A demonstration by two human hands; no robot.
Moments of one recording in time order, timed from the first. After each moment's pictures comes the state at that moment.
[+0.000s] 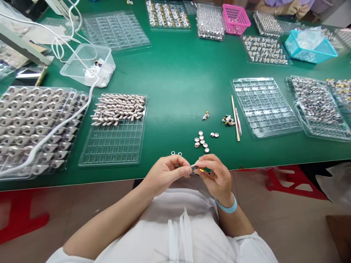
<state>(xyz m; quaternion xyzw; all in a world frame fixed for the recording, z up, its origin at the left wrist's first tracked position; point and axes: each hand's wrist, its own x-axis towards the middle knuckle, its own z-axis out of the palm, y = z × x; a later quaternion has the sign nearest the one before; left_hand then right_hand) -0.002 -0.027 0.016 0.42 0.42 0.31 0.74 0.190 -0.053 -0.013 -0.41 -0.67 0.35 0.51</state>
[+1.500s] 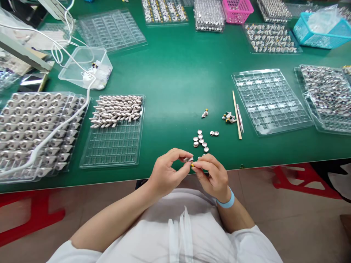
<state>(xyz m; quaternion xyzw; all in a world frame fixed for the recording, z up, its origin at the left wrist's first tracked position) 0.018 -0.024 0.013 0.66 0.50 0.37 0.42 0.188 -0.048 -0.025 -0.41 -0.72 0.23 0.51</state>
